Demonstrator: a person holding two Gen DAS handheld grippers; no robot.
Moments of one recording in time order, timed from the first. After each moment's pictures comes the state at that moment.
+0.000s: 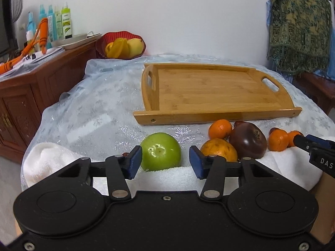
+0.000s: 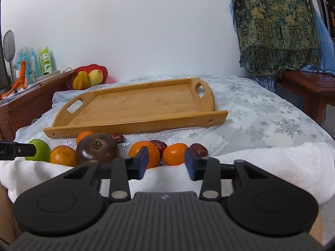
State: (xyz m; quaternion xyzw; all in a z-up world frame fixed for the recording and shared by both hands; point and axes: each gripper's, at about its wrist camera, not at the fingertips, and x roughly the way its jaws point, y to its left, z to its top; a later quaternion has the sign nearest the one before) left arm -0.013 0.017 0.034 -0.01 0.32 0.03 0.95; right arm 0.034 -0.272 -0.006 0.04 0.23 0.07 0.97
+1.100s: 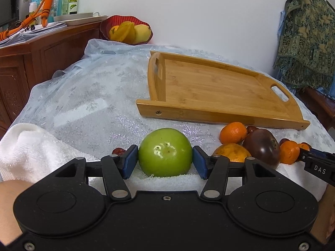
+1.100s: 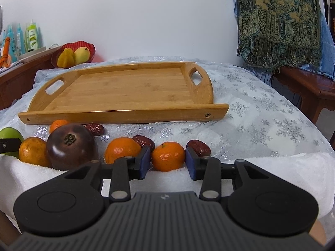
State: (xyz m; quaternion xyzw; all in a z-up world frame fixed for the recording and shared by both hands) left arm 0.016 0.038 0.003 -0.08 0.32 0.03 0.94; right arm 0.074 -0.261 -0.019 0.00 0.28 0.04 0.96
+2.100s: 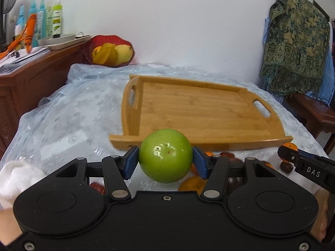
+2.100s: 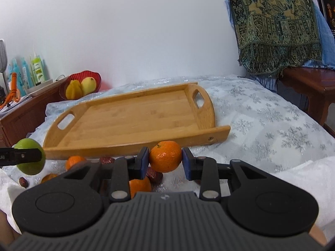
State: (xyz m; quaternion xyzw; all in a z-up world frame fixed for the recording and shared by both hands) left arm 0.030 0.008 0.048 -0.07 0.29 -0.01 0.95; right arm 0.076 -0.279 0.009 0.07 0.23 0.06 0.97
